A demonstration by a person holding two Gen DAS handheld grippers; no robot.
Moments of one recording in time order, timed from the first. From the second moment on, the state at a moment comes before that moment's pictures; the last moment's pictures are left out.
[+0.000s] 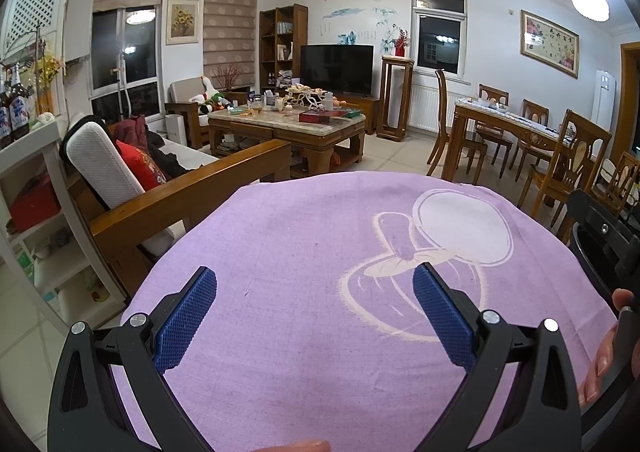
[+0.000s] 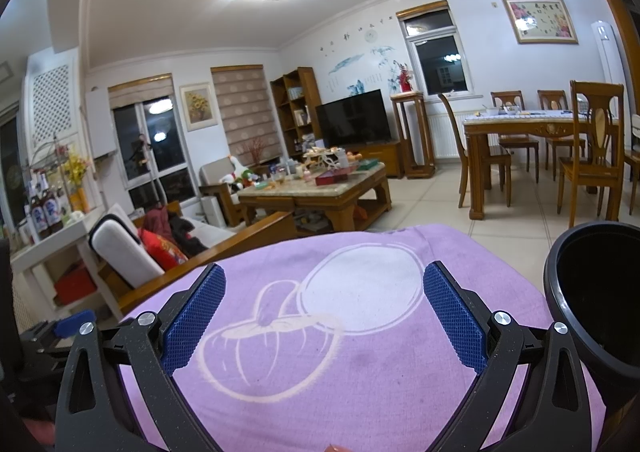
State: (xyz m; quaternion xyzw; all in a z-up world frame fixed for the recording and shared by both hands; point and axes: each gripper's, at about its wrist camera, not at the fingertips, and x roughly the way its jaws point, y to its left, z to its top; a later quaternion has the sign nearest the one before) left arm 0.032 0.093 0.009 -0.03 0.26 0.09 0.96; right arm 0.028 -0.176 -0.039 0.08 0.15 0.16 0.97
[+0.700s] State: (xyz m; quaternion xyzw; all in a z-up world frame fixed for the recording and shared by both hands) left arm 0.035 0.094 0.006 -0.03 0.26 0.09 0.96; right arm 0.029 -0.178 -0.038 0.08 0.15 0.16 0.97
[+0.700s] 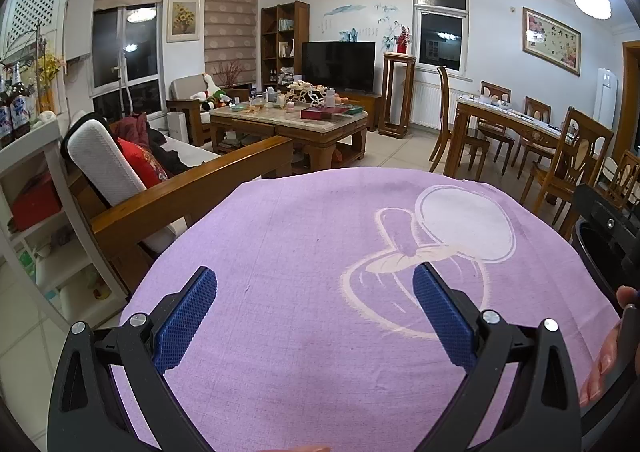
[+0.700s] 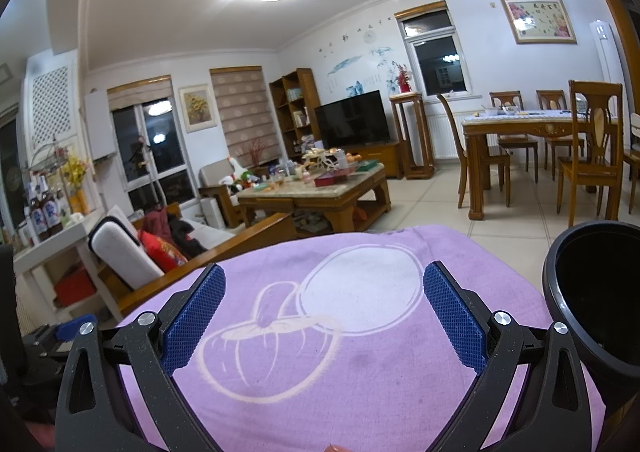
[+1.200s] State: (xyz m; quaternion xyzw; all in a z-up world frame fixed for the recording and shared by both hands) left arm 0.036 0.093 -0.001 -0.03 0.27 0.09 0.96; right arm 0.030 -0.179 -0.038 0.09 0.15 0.16 0.97
